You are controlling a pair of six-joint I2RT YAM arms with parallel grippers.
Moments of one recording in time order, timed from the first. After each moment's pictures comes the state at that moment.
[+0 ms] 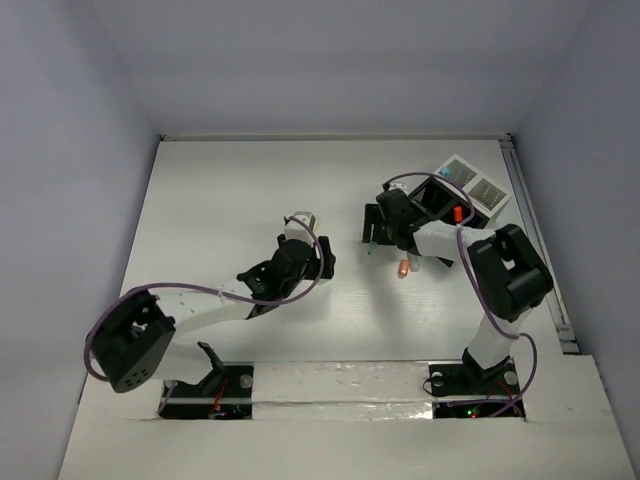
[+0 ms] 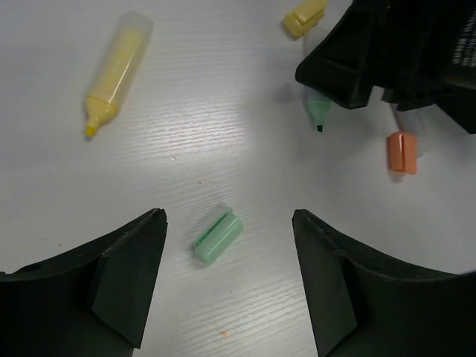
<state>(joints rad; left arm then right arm) -0.87 1.35 0.58 0.24 -0.34 -0.57 0.50 1.75 0.96 -0.01 0.21 0.47</state>
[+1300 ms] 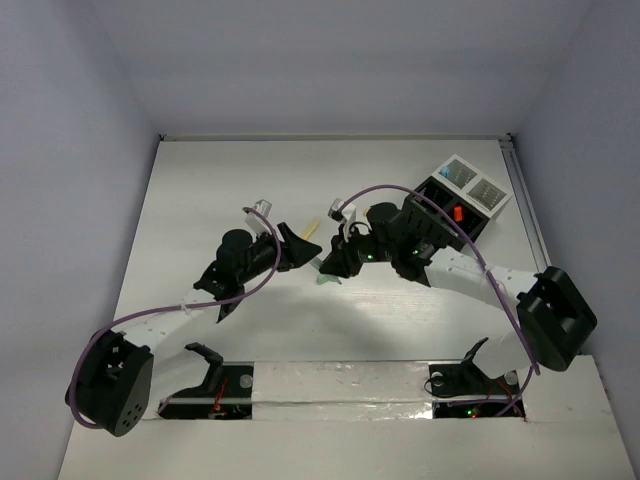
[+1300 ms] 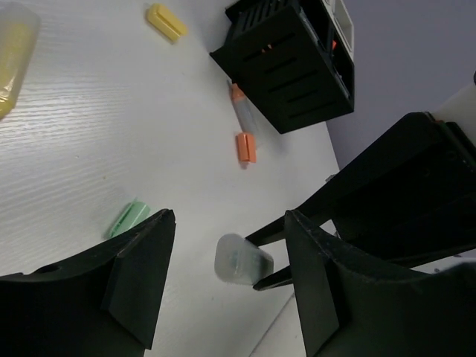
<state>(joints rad) -0.50 1.09 0.42 0.42 0.32 -0.83 0.75 1.44 0.89 0.07 -0.51 0.13</state>
